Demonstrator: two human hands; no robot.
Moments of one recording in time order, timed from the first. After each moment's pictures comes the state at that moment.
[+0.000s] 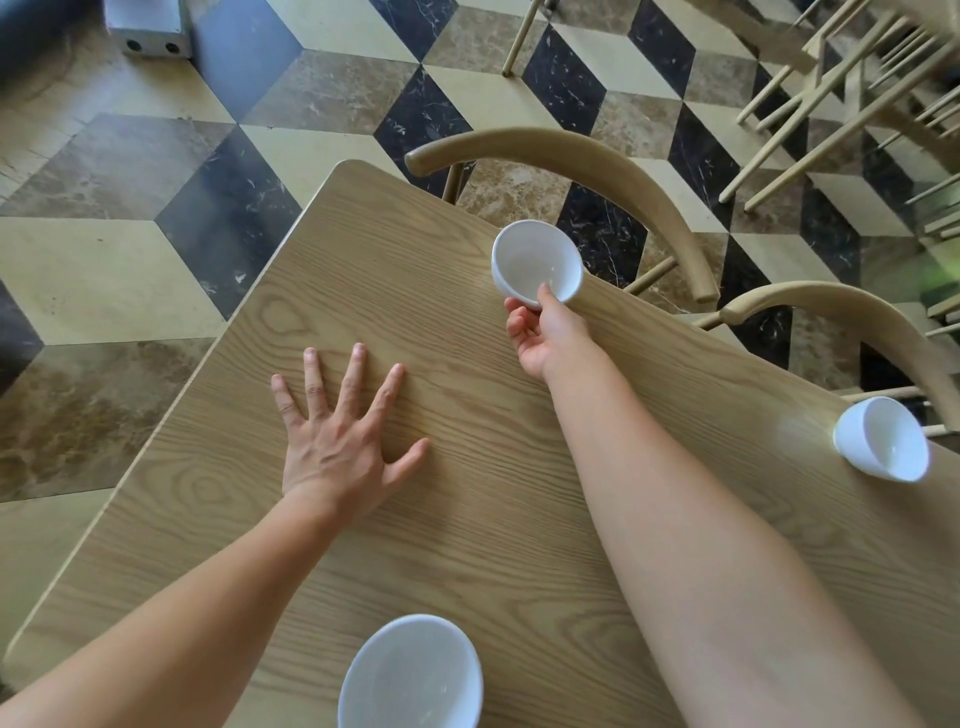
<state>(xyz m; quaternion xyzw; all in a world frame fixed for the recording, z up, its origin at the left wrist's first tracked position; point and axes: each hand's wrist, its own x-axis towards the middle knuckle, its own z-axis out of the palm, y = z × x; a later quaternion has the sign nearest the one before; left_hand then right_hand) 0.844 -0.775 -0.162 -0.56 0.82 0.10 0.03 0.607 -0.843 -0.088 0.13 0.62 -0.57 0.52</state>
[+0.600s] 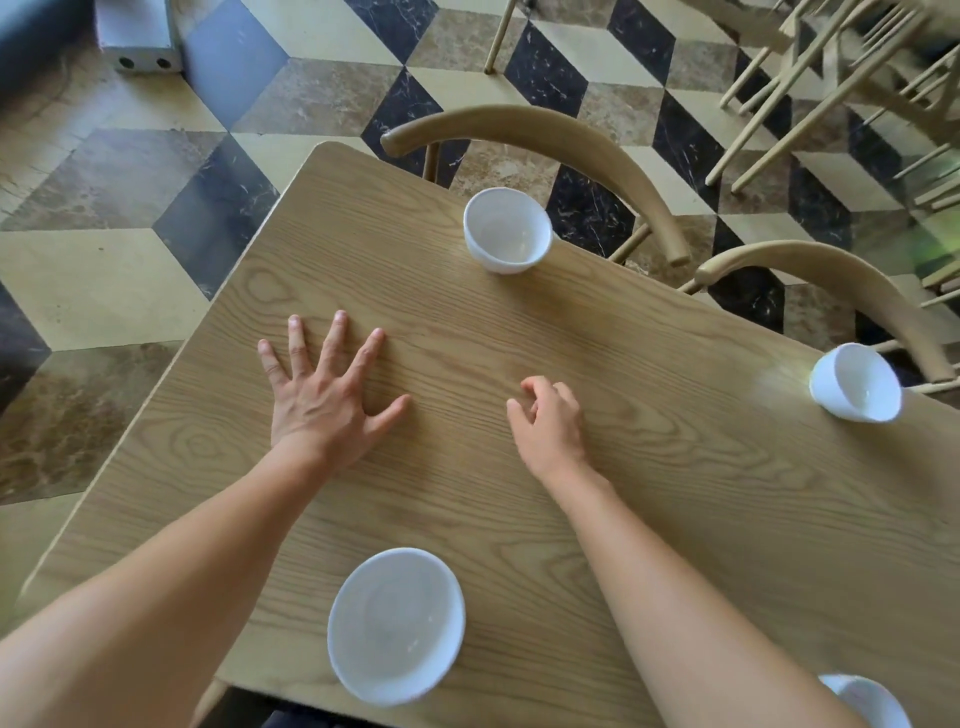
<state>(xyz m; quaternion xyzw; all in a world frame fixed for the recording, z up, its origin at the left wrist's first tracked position) 0.846 -0.772 -0.163 -0.57 0.81 0.11 0.03 0.618 -0.675 -0.126 -0.41 0.86 -0.14 0.25</state>
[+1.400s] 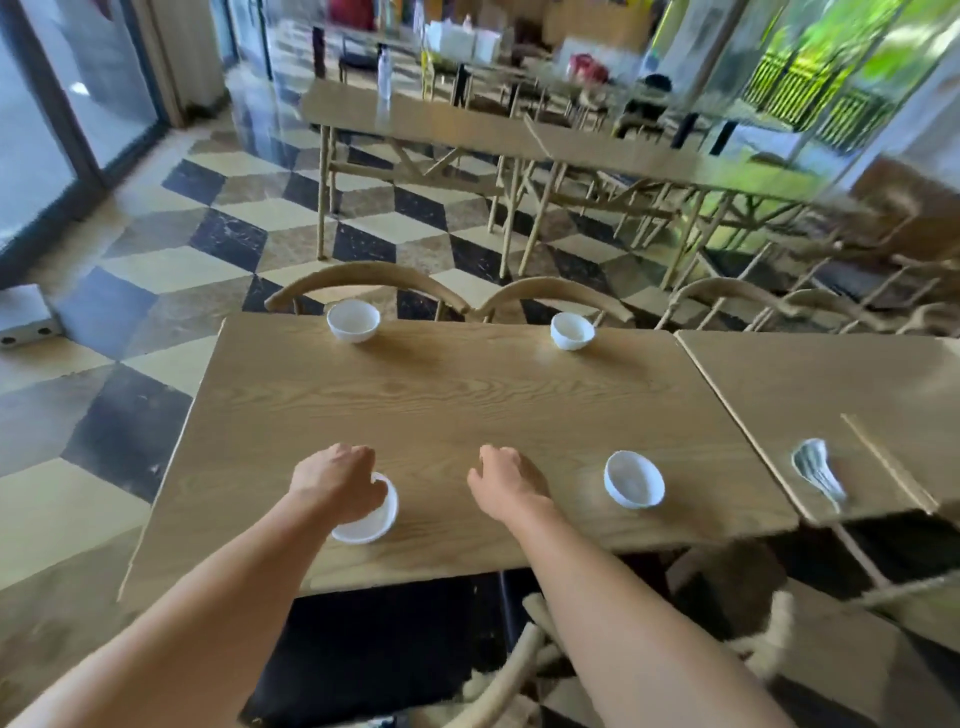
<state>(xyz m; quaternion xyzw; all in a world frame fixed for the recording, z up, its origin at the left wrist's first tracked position) 0.884 -0.571 0.045 -0.37 0.92 0.11 0.11 0.737 -0.413 0.076 -0.35 0.92 -0.03 0.17</state>
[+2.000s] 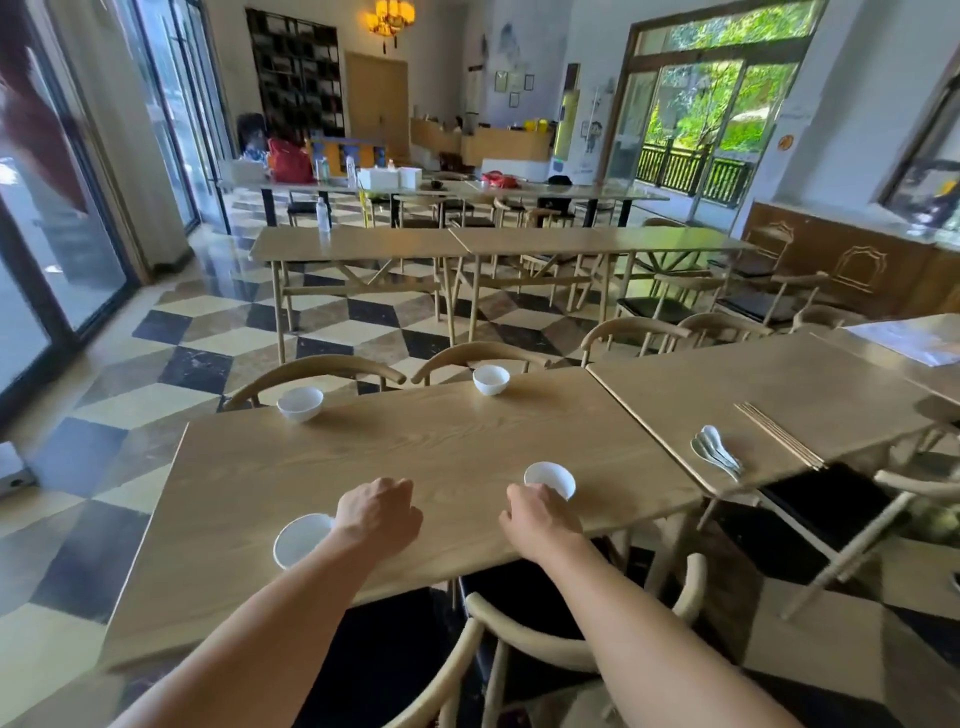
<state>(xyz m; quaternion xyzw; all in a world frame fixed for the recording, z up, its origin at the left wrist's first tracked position) 0.870 -0.380 0.141 -0.25 0.97 0.03 -0.01 0.755 -0.202 0.158 -0.32 0.94 -0.06 0.09</state>
